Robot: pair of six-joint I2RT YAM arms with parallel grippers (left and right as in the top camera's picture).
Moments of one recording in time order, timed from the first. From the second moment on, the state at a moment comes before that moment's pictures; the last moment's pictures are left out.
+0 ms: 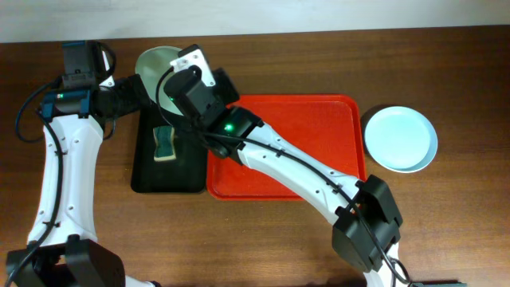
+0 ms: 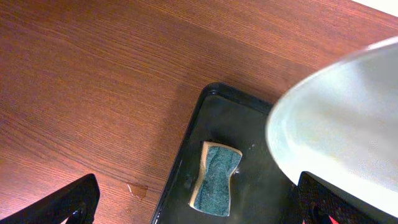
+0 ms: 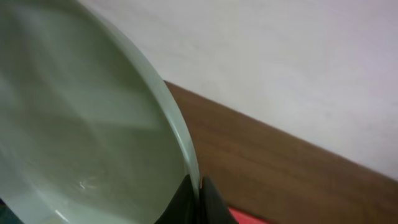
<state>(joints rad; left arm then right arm) 0.11 1.66 1.57 -0.89 -0.07 -0.23 0.84 2.08 1.89 -0.41 0.67 0.08</state>
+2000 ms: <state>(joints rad) 0.11 1.66 1.57 -0.89 -0.07 -0.23 -0.49 2.08 1.79 -1.36 -0.02 0.21</state>
